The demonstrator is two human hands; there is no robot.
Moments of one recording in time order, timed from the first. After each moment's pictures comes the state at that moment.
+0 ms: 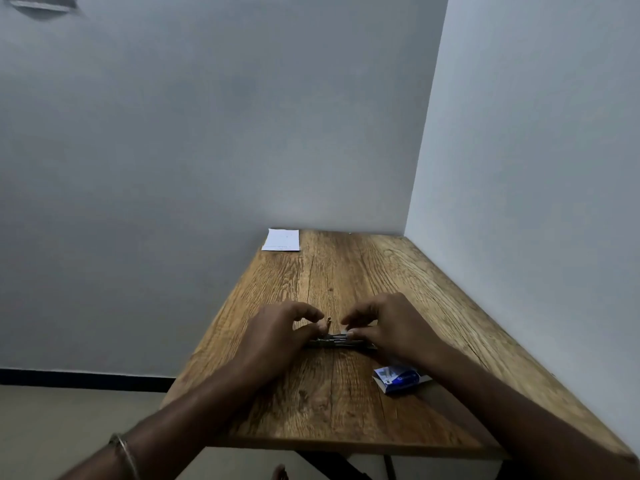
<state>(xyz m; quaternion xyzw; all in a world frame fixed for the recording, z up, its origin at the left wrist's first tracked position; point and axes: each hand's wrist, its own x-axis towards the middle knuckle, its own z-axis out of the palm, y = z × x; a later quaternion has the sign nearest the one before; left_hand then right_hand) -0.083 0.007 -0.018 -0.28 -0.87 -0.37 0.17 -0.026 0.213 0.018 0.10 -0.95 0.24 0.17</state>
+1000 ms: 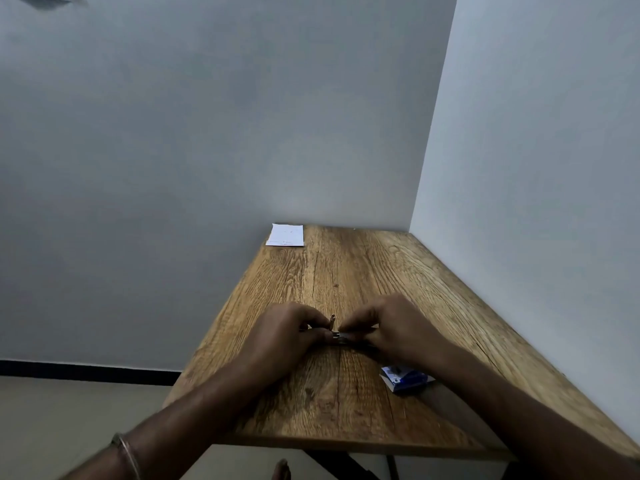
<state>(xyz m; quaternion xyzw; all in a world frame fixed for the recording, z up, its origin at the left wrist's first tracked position) -0.089 0.002 -0.025 -0.33 -0.86 -0.36 0.14 -0.027 0.204 0.015 0.12 -0.96 0.22 0.14</state>
